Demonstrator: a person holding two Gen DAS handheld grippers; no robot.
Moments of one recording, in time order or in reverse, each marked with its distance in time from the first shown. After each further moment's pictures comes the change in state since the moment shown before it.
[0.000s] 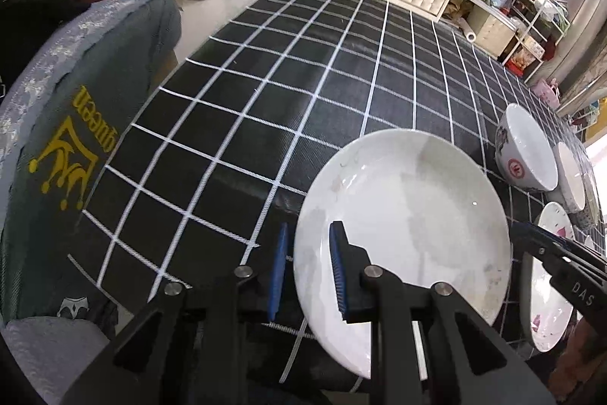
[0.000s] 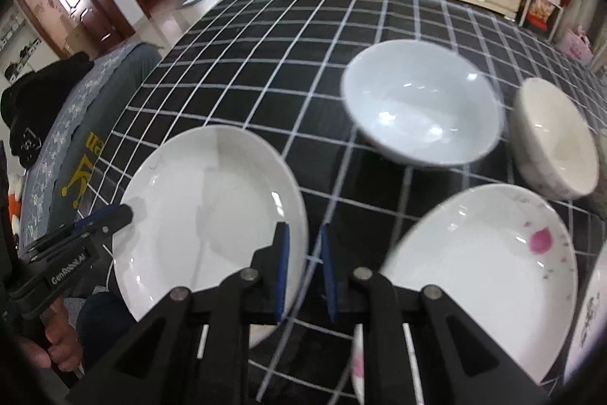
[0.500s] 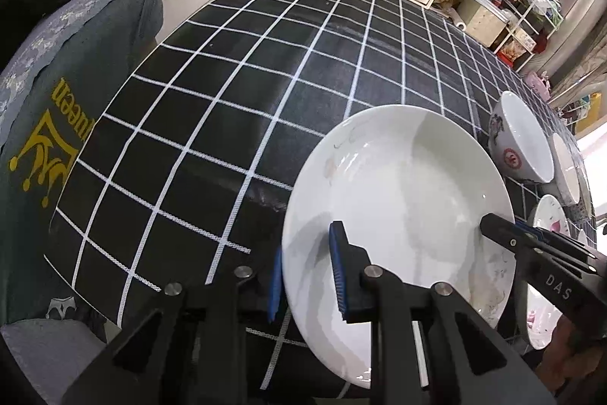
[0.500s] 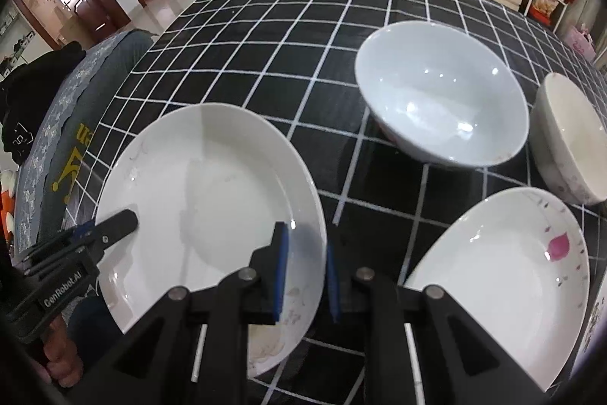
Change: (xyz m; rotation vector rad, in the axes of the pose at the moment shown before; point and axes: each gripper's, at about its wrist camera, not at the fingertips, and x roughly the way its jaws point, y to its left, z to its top) left arm 0.023 -0.004 0.001 0.009 0.056 -0.053; right arm 0.040 0.016 0.008 -0.025 0.085 -0.003
